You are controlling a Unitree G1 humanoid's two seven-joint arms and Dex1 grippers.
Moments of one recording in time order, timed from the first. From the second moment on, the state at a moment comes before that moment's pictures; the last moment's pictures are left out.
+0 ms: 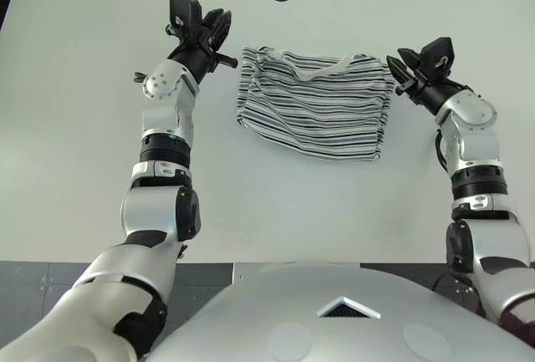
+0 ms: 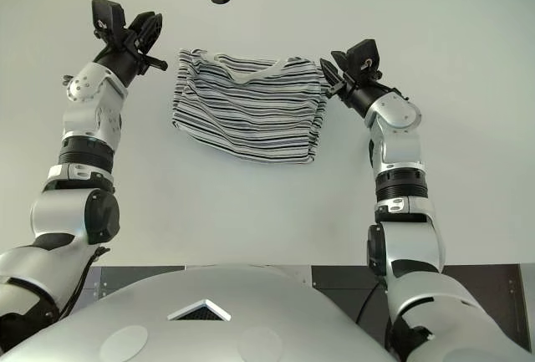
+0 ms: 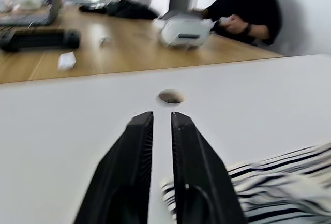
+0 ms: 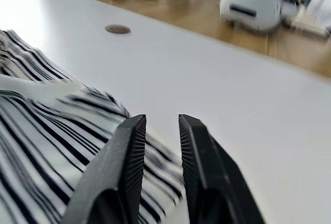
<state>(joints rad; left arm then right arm) -0.51 0.24 0.11 0.70 -0.21 -0.12 -0.56 -0.37 -0.36 0.01 0.54 0.10 -0.13 0.59</state>
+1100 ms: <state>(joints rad) -0.02 0.39 -0.31 0.12 0.05 -0.02 -0.69 -0.44 -0.42 0.27 0.72 -0.23 -0.24 0.52</state>
